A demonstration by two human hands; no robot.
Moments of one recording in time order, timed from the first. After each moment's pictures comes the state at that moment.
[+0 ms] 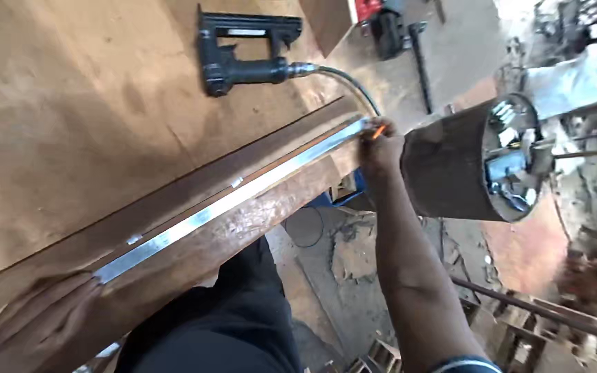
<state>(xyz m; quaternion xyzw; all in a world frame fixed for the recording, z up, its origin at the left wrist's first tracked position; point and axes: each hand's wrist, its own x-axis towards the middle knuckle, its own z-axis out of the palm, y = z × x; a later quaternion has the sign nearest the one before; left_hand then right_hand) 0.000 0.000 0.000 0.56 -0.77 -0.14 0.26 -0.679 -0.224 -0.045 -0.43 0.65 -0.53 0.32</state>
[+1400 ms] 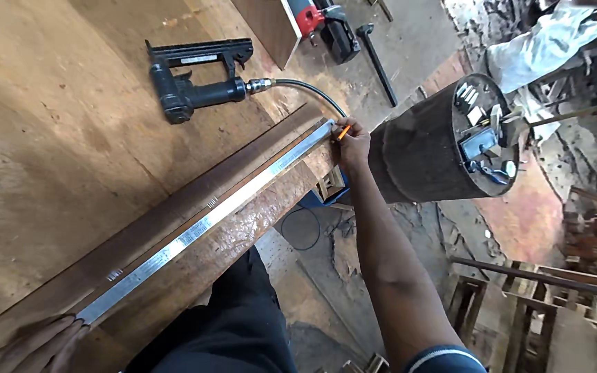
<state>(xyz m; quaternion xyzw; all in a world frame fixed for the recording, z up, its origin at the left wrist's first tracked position) -0.008 -0.010 0.007 0.56 -0.78 -0.14 0.24 -0.673 -0.227 -0.047 -0.38 0.65 -0.57 0.32</state>
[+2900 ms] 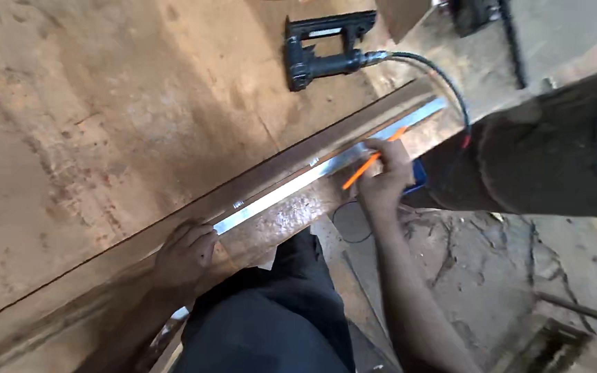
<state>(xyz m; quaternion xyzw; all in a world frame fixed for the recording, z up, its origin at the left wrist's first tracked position) 0.005 -0.017 0.027 0.53 -0.83 -0.15 0.11 -0.421 -0.114 0.039 -0.61 0.68 -0.37 0.13</state>
